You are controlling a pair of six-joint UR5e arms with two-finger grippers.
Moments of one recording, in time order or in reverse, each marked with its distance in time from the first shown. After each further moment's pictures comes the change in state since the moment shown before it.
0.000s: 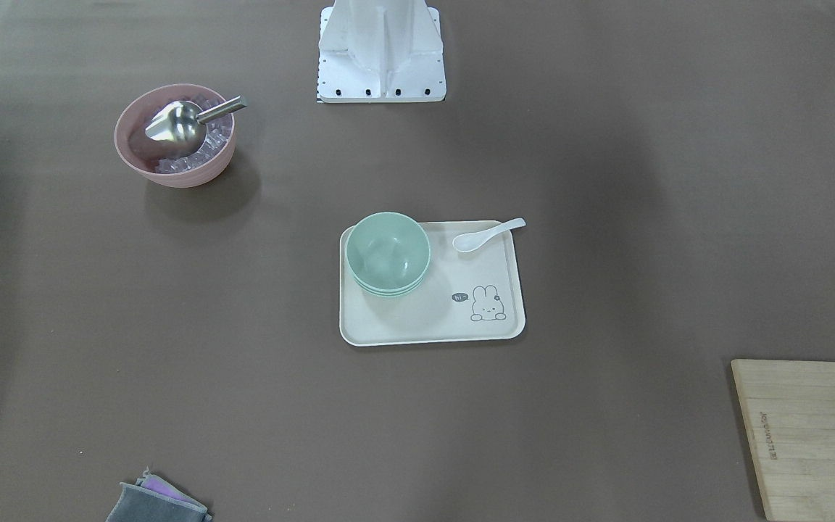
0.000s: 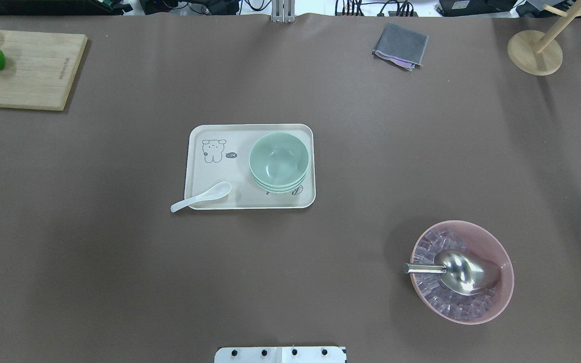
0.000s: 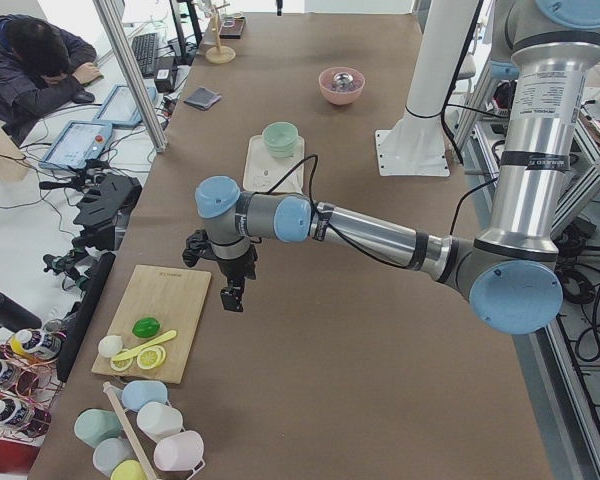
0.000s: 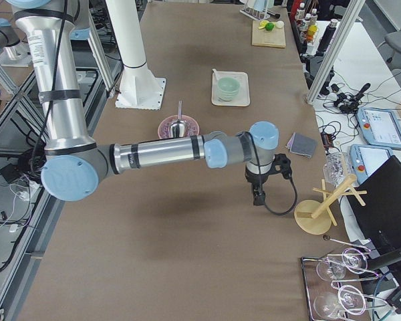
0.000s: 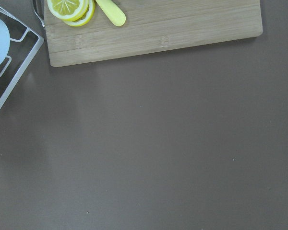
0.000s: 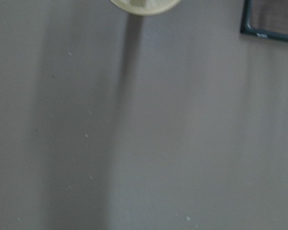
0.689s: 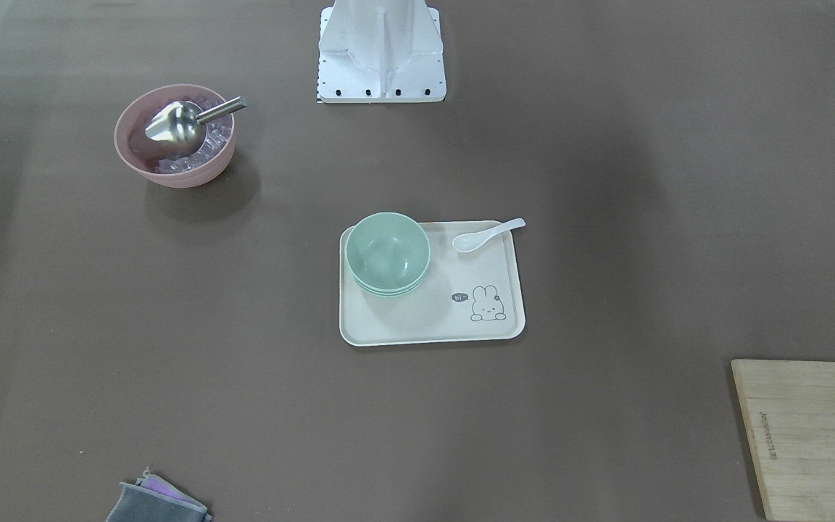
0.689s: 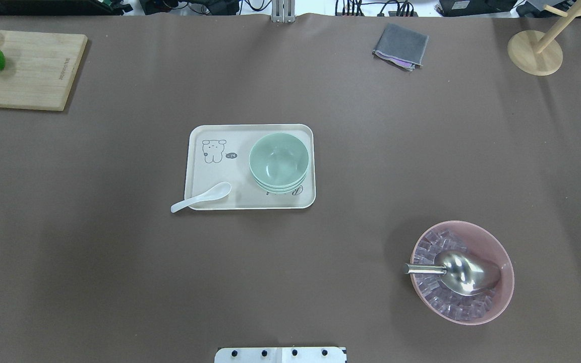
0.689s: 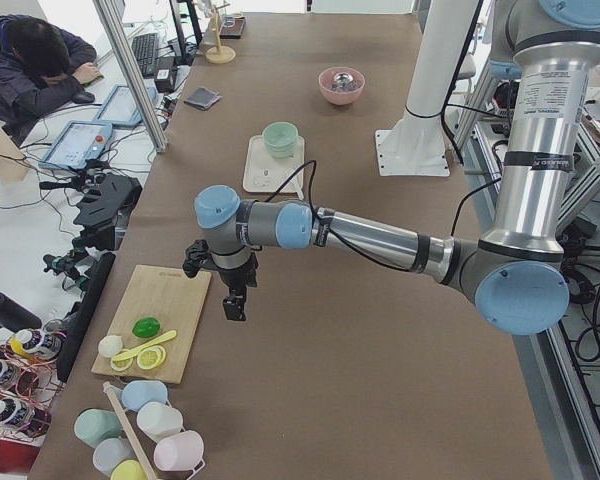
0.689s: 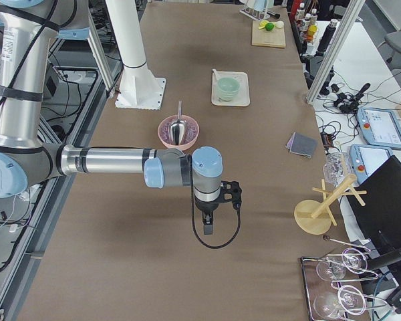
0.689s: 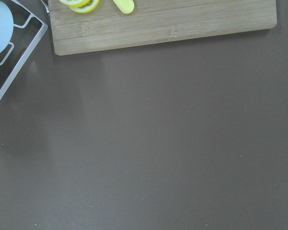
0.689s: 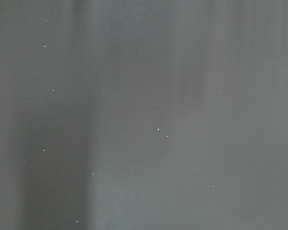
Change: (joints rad) left arm -0.039 0.034 0.001 0.000 0.000 0.002; right arm 0.026 -0.225 0.137 0.010 -0.001 -0.020
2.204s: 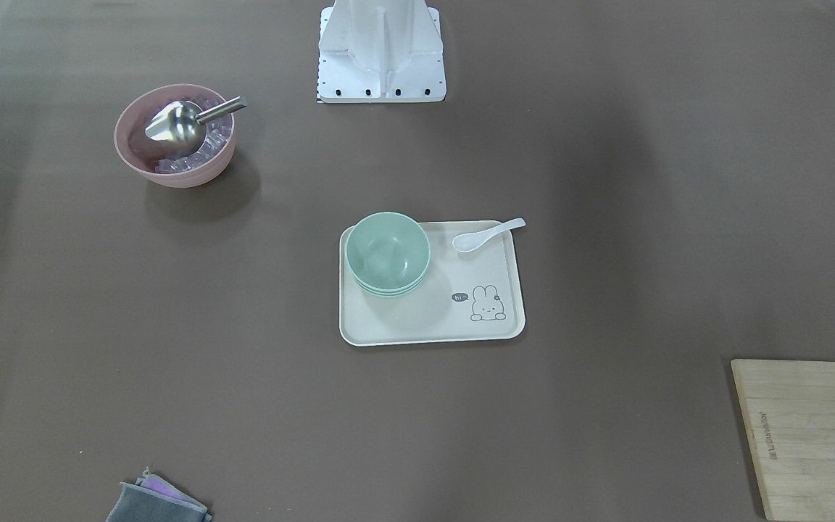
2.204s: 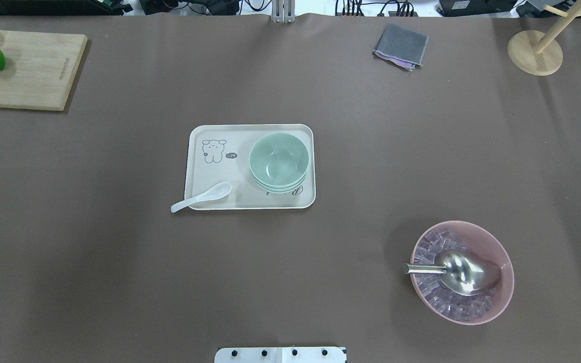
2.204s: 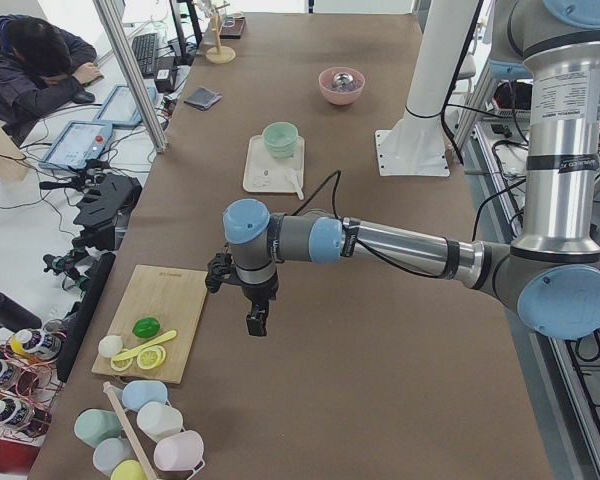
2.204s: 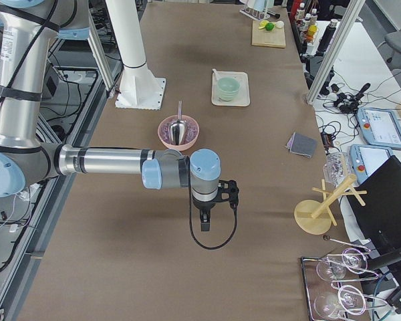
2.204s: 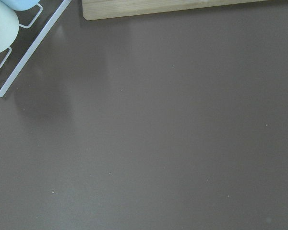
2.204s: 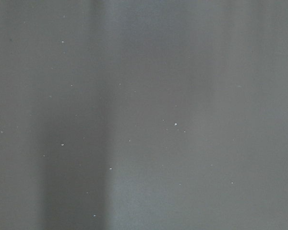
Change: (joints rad) left arm -0.012 0.105 -0.063 -0.040 0.008 0.007; right arm -0.004 -0.005 -0.003 0.000 0.047 -0.001
